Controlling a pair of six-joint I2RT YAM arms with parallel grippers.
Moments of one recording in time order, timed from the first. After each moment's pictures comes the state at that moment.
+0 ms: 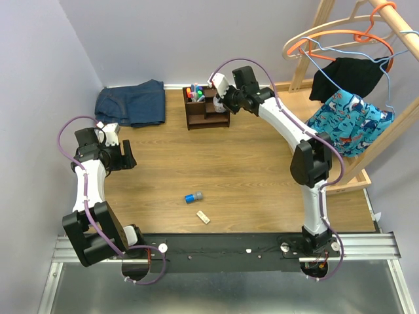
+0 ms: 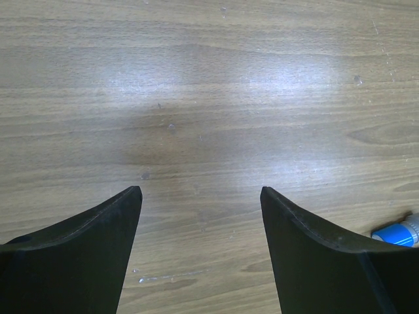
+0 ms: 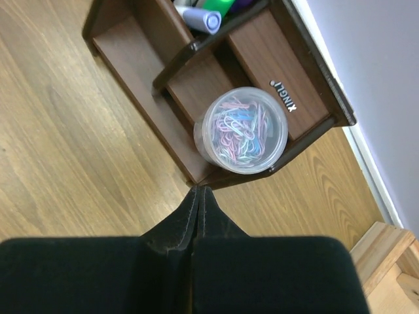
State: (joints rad) left arm 0.40 1.25 0.88 -0.58 0.43 0.20; right arm 0.49 2.14 2.02 -0.55 -0.24 -0.60
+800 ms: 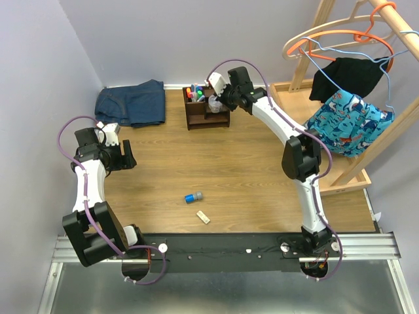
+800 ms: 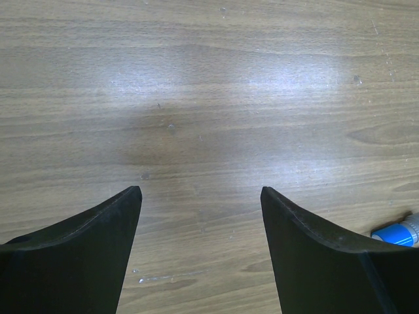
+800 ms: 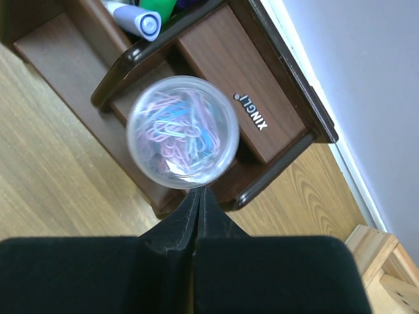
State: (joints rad) left arm 0.40 1.25 0.88 -0.58 0.43 0.20; right arm 0.49 2.28 2.14 -0.52 -0.14 -0.63
